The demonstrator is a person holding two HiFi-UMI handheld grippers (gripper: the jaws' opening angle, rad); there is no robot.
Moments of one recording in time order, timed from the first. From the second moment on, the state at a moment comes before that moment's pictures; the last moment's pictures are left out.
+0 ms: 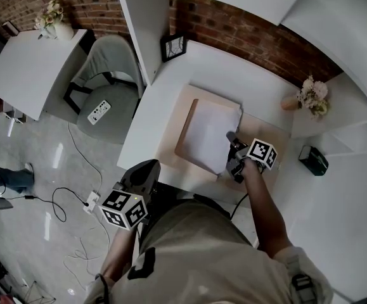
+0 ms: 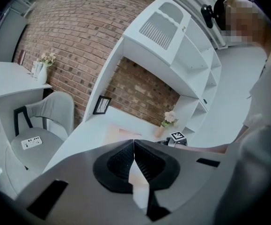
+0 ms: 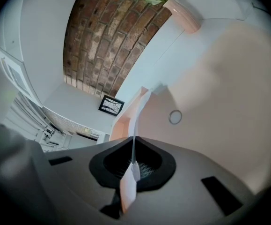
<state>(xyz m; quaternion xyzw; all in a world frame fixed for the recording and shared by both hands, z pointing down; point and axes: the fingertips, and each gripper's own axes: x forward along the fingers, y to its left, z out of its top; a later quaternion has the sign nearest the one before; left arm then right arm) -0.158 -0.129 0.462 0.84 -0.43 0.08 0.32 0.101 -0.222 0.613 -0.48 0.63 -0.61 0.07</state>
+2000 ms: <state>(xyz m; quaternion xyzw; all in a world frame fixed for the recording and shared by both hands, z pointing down) -0.169 -0.137 0.473 0.84 -0.43 0.09 0.33 0.045 -0.253 0.616 -0.43 0.65 -0.62 0.06</state>
